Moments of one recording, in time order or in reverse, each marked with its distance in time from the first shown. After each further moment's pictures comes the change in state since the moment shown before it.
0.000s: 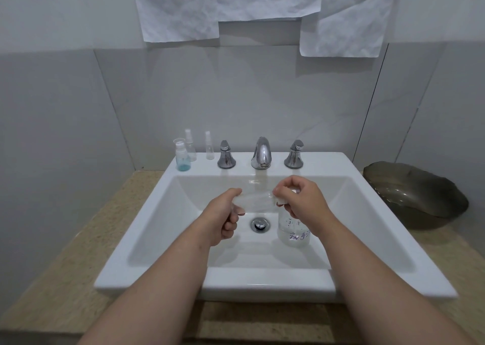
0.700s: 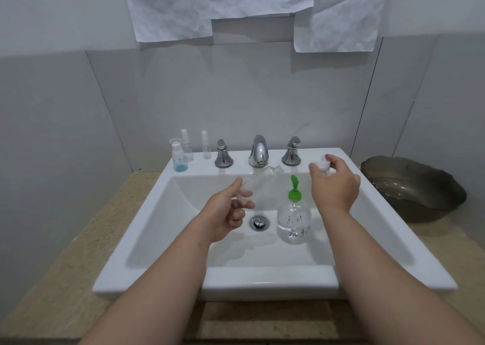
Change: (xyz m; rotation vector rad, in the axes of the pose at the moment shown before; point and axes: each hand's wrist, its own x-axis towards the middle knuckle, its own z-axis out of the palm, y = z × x) left_hand 0.002 0.005 0.007 -0.246 -0.154 0.129; right_hand 0.031 0.016 -0.028 -0.257 0.753 -0.079
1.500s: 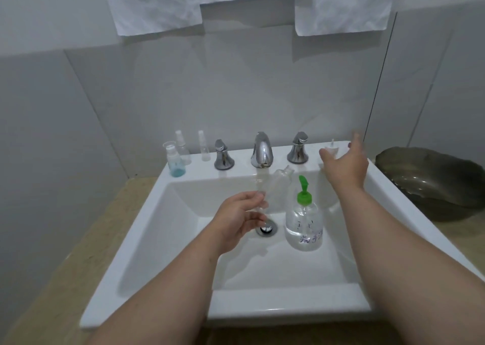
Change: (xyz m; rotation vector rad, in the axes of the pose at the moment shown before) left_hand 0.033 -0.015 0.004 0.001 -0.093 0.106; right_hand 0.070 0.023 0.034 -0.062 -0.076 0.060
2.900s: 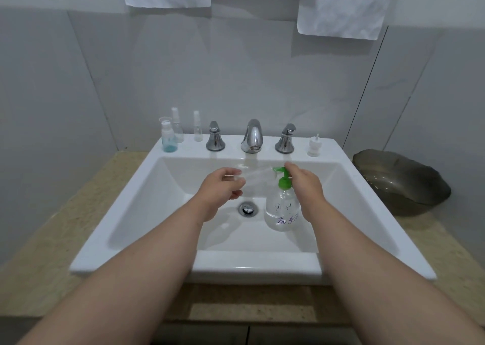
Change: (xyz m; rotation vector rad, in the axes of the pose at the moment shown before) left_hand 0.005 -0.005 -0.011 0.271 0.134 0.156; right_hand -0.089 -0.016 -0.019 0.181 -0.456 0.367
